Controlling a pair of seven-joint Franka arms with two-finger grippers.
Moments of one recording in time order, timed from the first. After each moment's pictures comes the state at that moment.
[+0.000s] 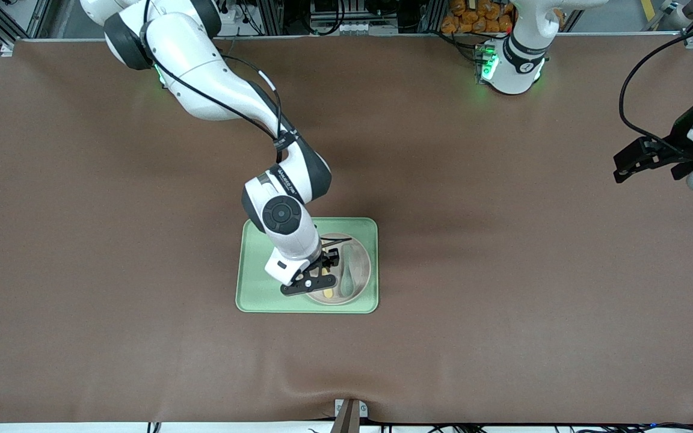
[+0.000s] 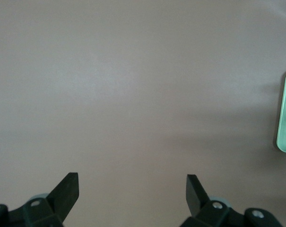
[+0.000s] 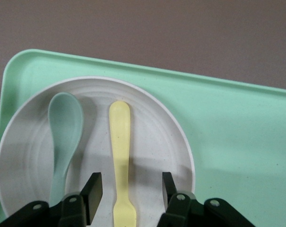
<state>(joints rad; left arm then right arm) -0.09 0.04 -0.01 -1.51 0.04 1.60 -0.12 0.62 0.93 -0.05 -1.18 0.07 2.21 0.40</state>
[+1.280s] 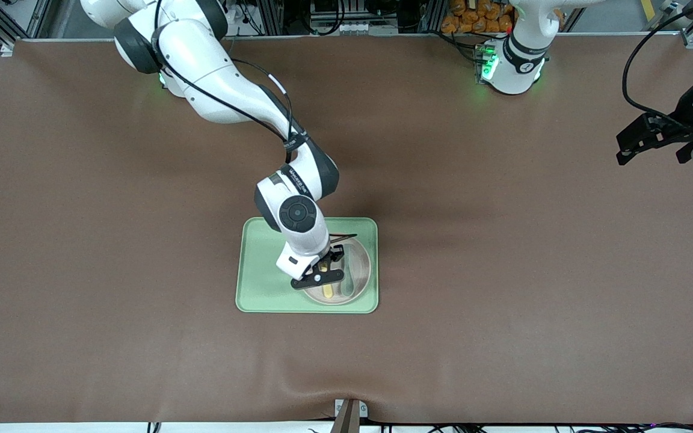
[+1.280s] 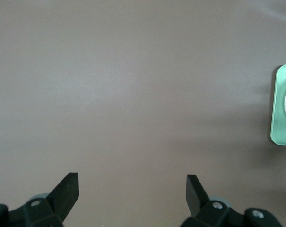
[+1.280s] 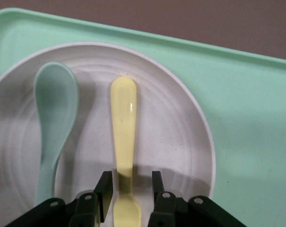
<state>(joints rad) 0.02 -0.01 -0.13 -1.52 0.04 1.58 -0.11 0.65 0.97 -0.05 -1.19 0.04 2.22 0.41</state>
